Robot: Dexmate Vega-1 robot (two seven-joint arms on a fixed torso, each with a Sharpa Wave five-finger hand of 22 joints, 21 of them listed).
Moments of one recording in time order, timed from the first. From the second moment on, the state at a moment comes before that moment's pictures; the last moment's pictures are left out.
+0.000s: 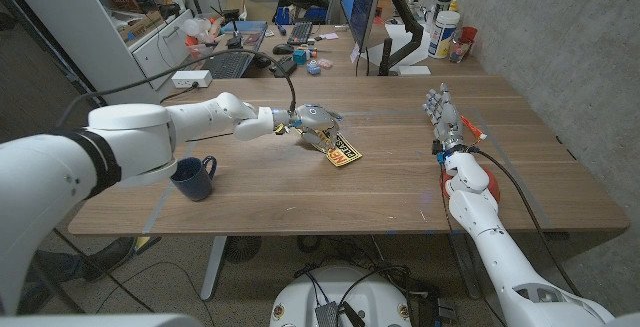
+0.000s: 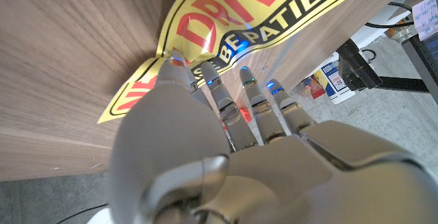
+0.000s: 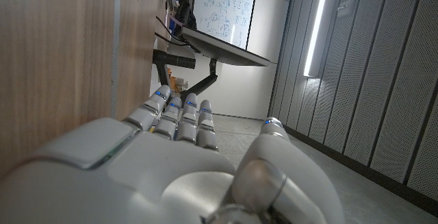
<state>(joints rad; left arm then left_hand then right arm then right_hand) -0.11 0.46 1.58 -0.66 0.87 -0.69 0.65 1.12 0.02 0.09 -0.10 0.31 1.05 -0.21 0.41 0.20 0.98 -0.22 0.20 0.19 0.59 -0.06 0.21 0.19 0.25 0.05 0.20 0.18 -0.91 -0.15 0.00 -1.26 0.39 0.33 0.09 0.28 0.06 0.12 -0.04 0.22 0.25 0.07 0.19 0.18 0.25 0.07 0.21 0.18 0.13 0.04 0.18 0.18 0.19 -0.01 0.19 0.18</state>
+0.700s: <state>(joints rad) -0.05 0.56 1.44 -0.83 0.90 -0.64 0.58 1.13 0.02 0.09 -0.10 0.30 1.06 -0.22 0.42 0.20 0.99 -0.21 0.20 0.19 0.60 -0.06 0.21 0.19 0.26 0.06 0.20 0.18 -0.90 -0.15 0.00 -1.26 0.39 0.33 0.10 0.28 0.06 0.12 -0.04 0.22 0.25 0.07 0.19 0.18 0.25 0.07 0.21 0.18 0.13 0.04 0.18 0.18 0.19 -0.01 0.19 0.18</state>
